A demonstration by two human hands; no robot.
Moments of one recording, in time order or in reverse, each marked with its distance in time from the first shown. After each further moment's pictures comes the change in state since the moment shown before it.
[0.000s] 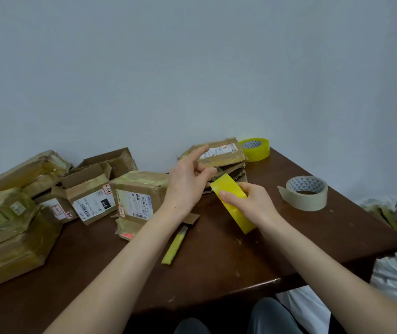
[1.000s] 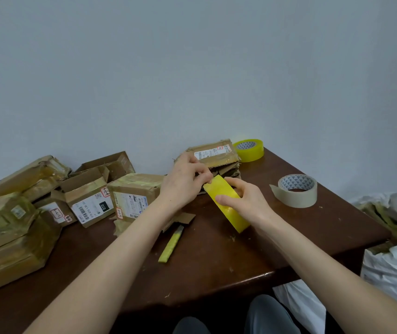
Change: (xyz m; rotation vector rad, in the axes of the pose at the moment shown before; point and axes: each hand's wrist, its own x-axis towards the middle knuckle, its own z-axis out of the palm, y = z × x) left_hand 0.011 -0.006 0.001 0.412 -0.208 0.063; right_hand -0.006 0.004 -0.006 0.114 -0.036 -0.033
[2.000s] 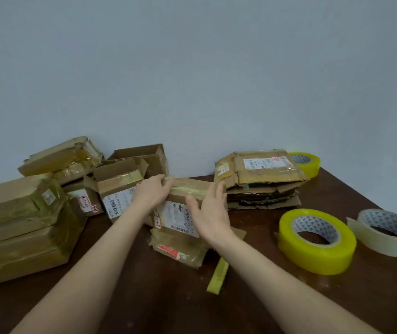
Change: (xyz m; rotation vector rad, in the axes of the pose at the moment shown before) left_hand 0.024 -0.232 -0.040 0.121 -0.028 -0.536; right_hand 0.064 -0.049 0.197 -0.416 -0.117 0.045
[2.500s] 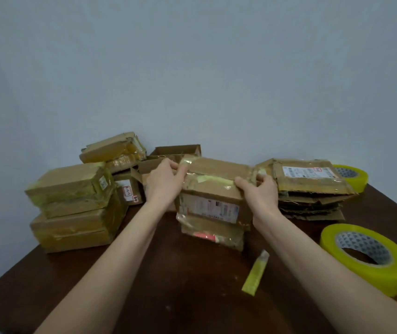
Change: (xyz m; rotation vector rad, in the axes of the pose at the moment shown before) left_hand -0.053 -0.010 -0.063 -0.253 0.387 -0.072; right_hand 0.026 -0.017 -0.017 0.610 0.244 0.152
